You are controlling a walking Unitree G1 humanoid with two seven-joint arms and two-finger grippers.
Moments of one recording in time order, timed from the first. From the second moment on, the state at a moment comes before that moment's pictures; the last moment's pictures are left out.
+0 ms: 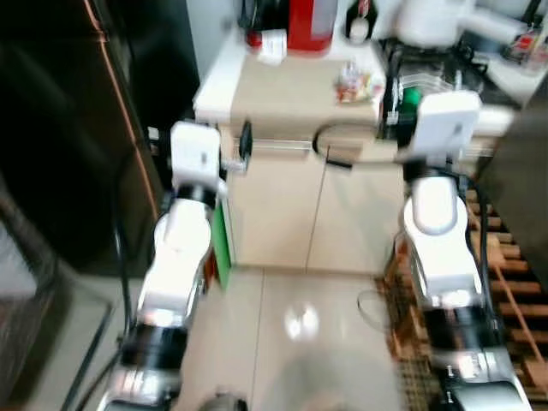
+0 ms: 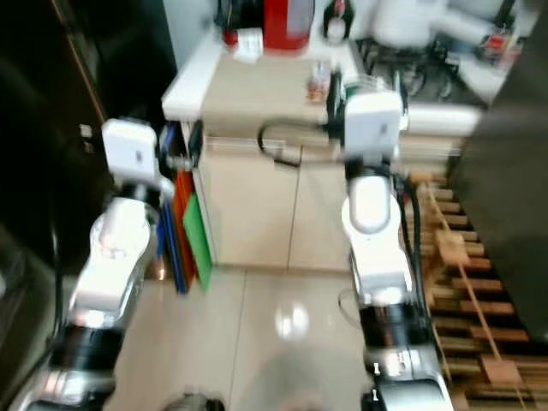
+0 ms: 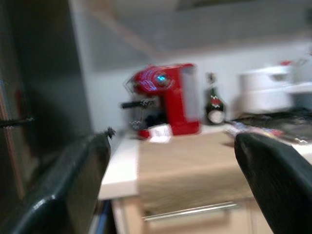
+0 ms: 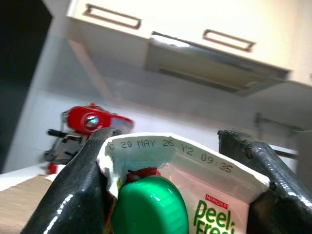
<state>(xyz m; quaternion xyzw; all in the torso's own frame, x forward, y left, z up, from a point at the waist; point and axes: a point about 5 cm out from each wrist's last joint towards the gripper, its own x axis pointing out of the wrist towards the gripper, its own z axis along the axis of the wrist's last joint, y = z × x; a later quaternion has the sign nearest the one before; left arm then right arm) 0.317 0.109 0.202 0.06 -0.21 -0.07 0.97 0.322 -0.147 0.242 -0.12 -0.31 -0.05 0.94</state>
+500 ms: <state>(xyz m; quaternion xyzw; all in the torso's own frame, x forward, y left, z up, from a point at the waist) 0.317 0.108 0.201 0.05 -0.20 -0.07 0.97 0.323 -0.150 0.236 -0.13 -0.30 -0.05 0.95</state>
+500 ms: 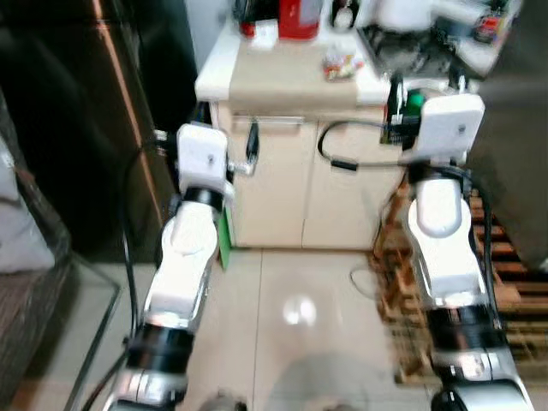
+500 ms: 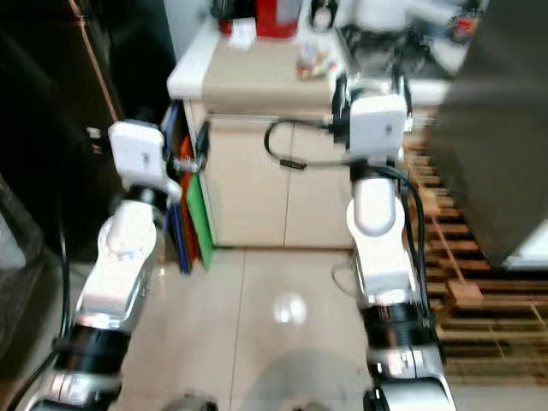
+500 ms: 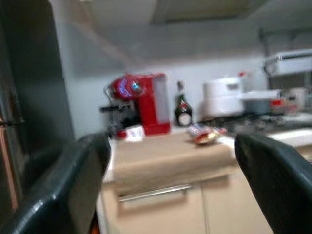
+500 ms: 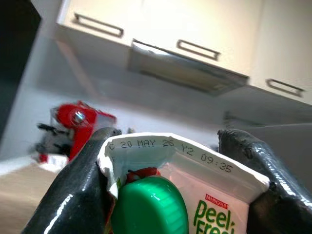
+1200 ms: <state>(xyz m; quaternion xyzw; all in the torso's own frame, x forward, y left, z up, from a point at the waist) 0.314 0.104 0.203 0.05 -0.21 -0.11 0.97 0.324 -0.158 0.227 -0.12 -0.27 -0.05 0.95</state>
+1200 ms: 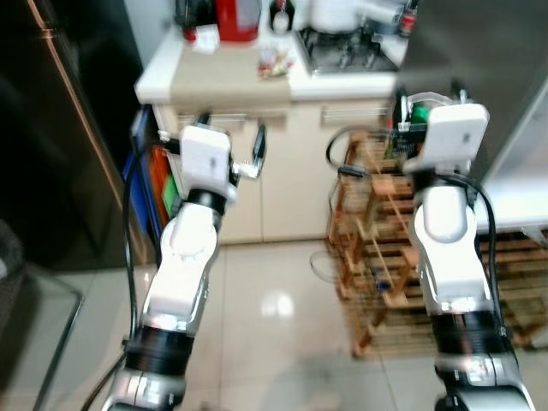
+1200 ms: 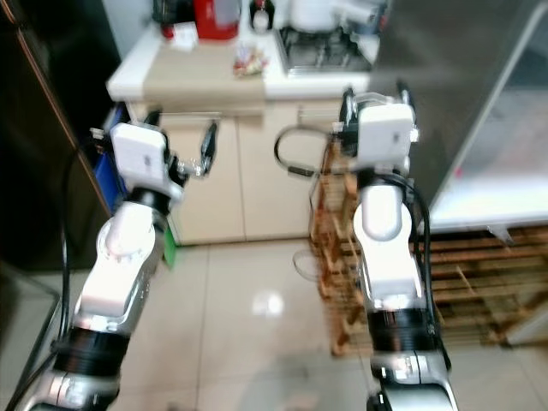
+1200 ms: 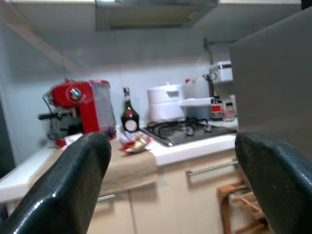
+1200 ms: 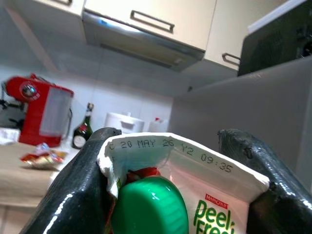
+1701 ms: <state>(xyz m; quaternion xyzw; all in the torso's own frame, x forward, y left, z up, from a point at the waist) 0.311 0.102 0.206 0.02 -0.22 -0.13 0.97 0.326 -0.160 0.222 -0.12 -0.26 -0.05 0.96</state>
